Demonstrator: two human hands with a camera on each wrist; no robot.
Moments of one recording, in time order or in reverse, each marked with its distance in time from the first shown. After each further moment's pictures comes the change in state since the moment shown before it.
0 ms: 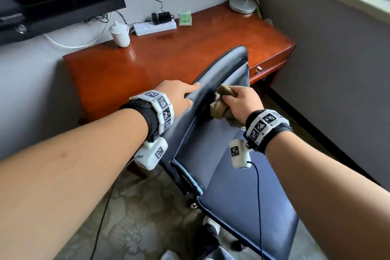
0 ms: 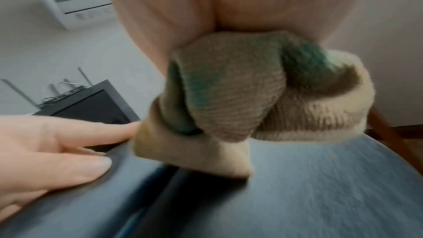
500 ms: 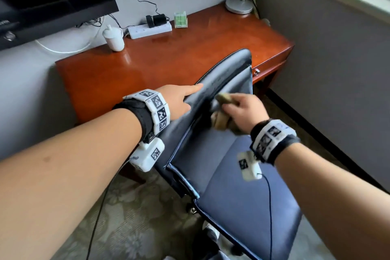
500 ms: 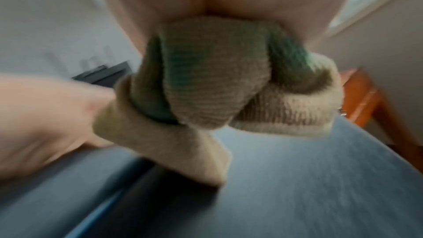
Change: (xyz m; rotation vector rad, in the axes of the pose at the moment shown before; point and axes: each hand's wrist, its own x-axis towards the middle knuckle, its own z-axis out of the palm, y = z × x) left_hand 0.033 -0.003 -0.005 -0.002 -0.110 0.064; right_hand 0.011 0.019 -0.010 -0.017 -0.007 -0.062
